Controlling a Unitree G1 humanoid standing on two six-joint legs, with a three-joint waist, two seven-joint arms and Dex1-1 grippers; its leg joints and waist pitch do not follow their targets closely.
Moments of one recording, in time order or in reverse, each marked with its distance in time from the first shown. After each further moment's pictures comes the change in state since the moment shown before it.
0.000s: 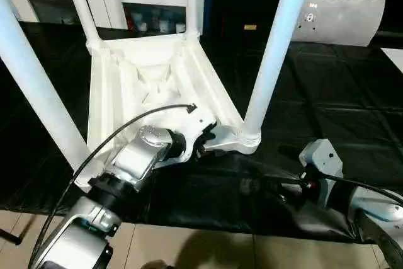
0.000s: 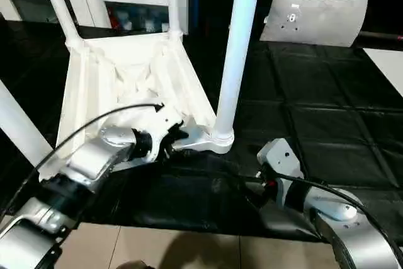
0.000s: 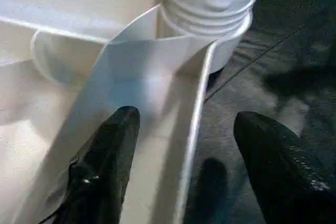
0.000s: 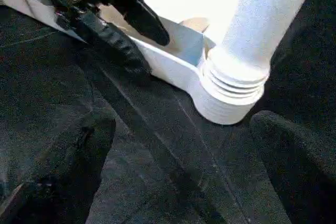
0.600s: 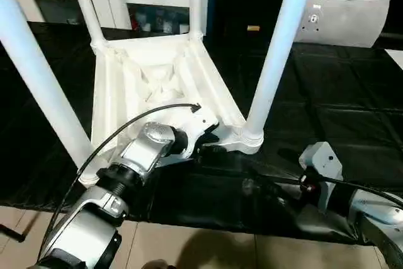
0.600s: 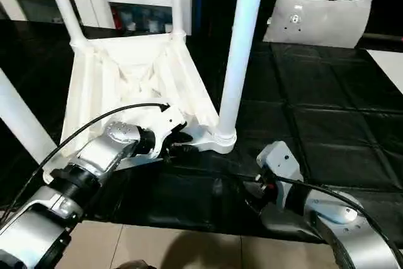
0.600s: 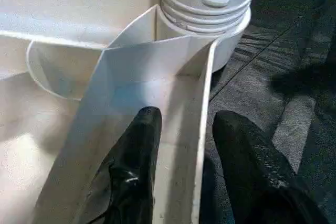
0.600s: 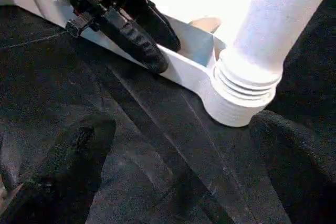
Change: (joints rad) left arm -0.053 -0.028 -0.007 0.144 0.039 -0.136 -0.071; right arm 0.013 0.000 0.000 -0.009 0.000 0.000 0.002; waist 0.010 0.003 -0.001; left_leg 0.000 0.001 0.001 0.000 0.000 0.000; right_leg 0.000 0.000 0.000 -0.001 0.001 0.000
